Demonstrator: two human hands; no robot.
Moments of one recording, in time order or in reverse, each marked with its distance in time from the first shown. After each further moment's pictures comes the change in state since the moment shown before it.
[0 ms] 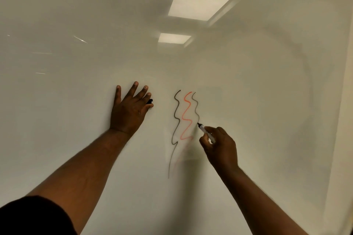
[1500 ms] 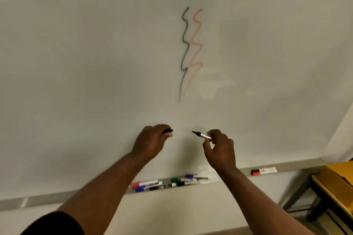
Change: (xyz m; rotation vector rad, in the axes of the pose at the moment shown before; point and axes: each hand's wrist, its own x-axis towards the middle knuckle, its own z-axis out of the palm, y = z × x) left_hand -0.280 0.125 -0.068 -0.492 -0.649 -0.389; right_hand -0.244 0.045 -0.015 0.072 -0.425 0.298
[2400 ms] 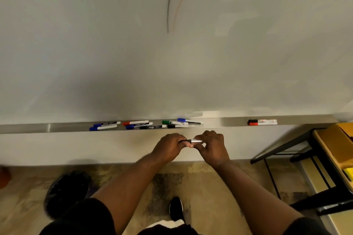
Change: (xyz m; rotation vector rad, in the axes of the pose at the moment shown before) left_hand -0.141 0.052 0.183 -0.199 -0.631 -0.462; right_hand -0.117 0.157 0.042 0.008 -0.526 -0.095
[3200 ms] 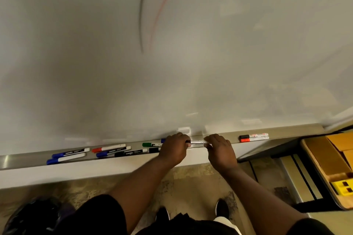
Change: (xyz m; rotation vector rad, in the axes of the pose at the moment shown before) left_hand 0.159 0.000 0.034 0.098 -0.029 0.046; right_hand 0.082 0.101 -0.013 -0.325 -0.071 0.167
